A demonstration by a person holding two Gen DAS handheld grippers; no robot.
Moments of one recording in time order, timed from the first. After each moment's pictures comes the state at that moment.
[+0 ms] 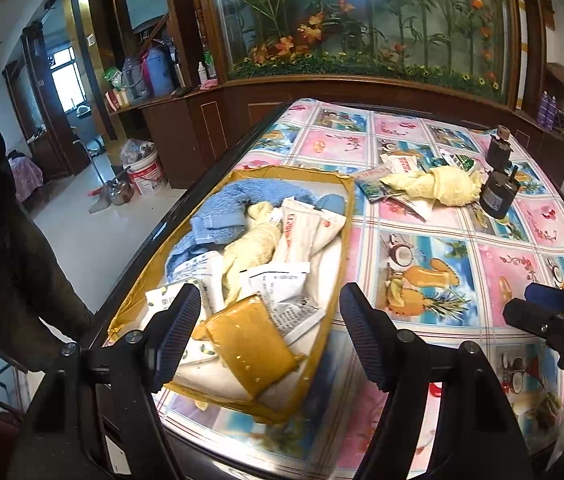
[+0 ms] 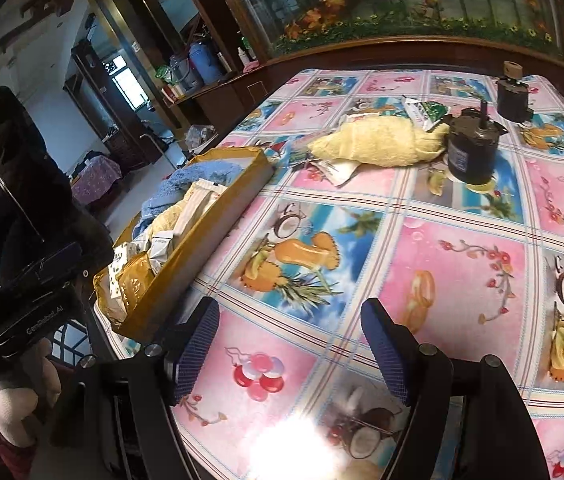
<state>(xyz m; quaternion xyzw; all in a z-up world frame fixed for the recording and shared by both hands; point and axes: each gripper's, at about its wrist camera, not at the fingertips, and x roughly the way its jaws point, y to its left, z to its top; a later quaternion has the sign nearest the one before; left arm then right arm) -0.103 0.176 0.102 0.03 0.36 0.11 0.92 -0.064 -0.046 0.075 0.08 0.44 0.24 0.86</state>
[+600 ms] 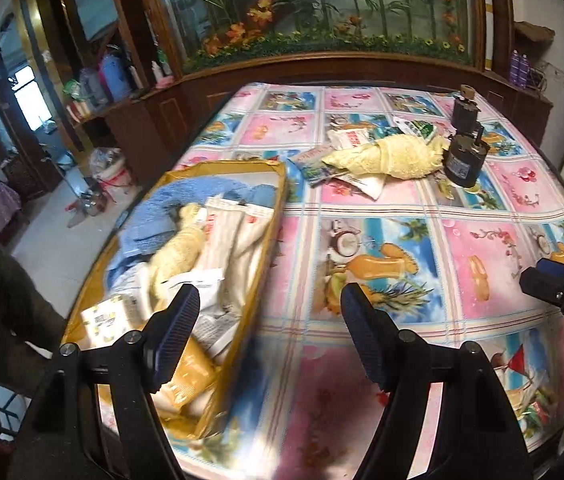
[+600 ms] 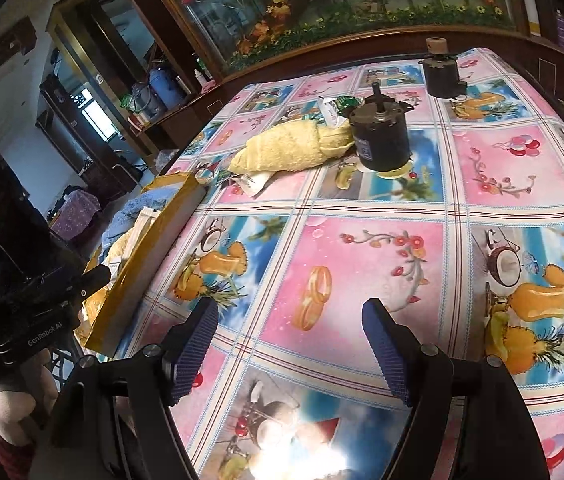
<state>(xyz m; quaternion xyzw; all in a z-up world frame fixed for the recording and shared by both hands) -0.066 0.120 0.088 0.06 0.40 0.04 0.91 -0.052 -0.121 0.059 0.13 0.44 0.18 0.87</state>
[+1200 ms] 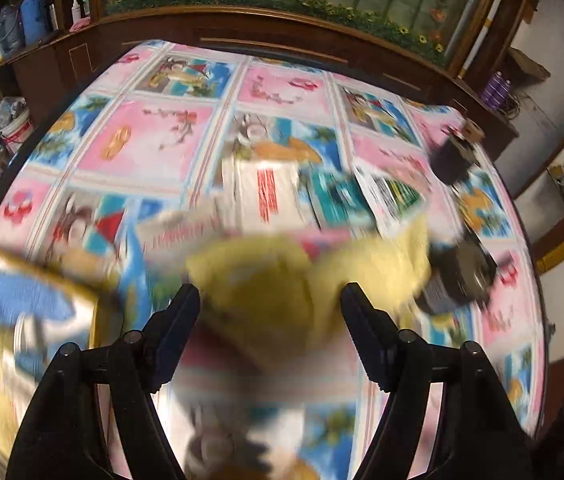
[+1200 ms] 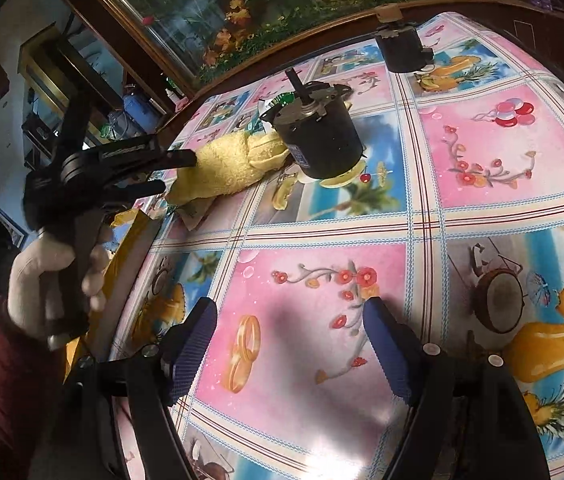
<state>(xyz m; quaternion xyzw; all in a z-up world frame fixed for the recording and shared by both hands) 0.160 0.065 0.054 -0.05 0.48 -0.06 0.87 -0.001 -0.159 0.019 0.19 0.44 0.16 0.86</state>
